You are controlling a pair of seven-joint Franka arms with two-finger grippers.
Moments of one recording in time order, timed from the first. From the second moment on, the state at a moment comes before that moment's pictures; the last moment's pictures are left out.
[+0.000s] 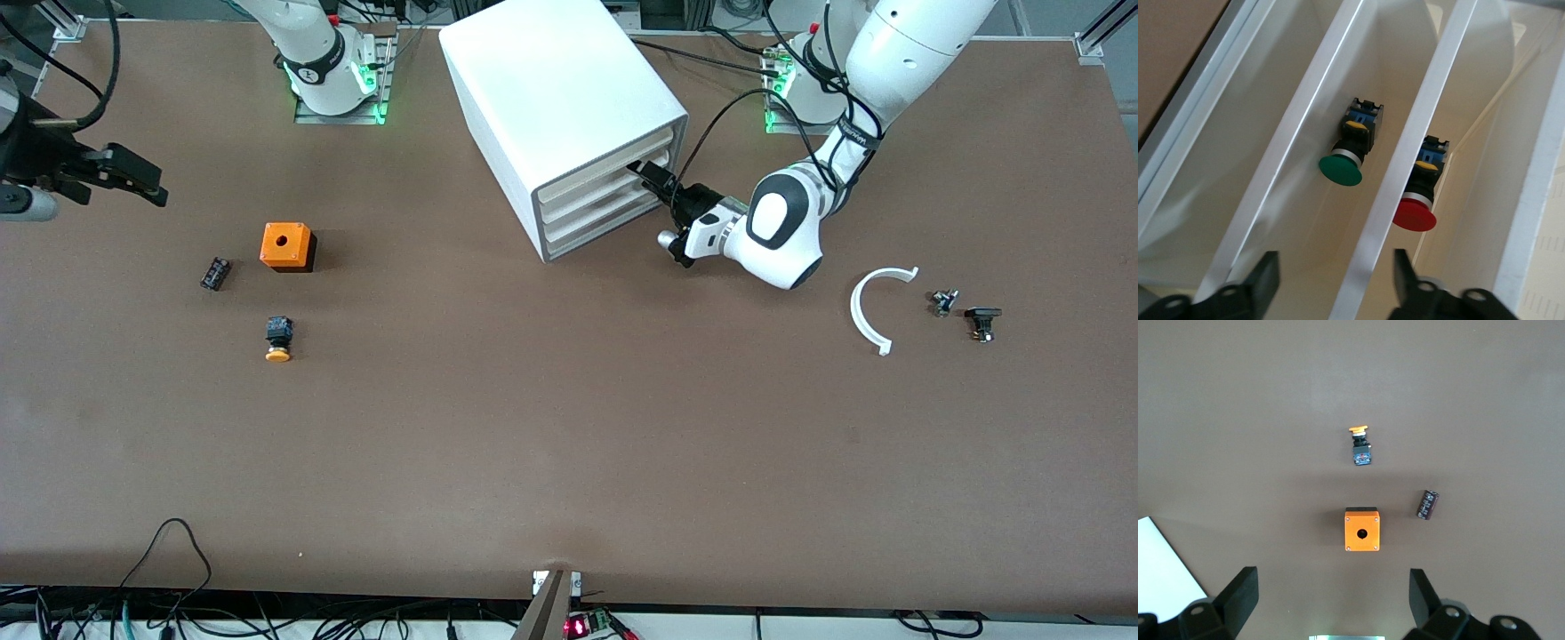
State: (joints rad) left arm -0.08 0.49 -0.36 -2.20 -1.06 1.77 0.68; right arm 0.06 -0.04 -0.04 -1.66 -0.01 1.56 0.03
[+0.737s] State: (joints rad) left arm -0.03 0.42 -0.24 -2.16 -1.07 1.78 0.67; right arm 0.20 0.03 -0.03 -1.66 -0.01 1.56 0.03
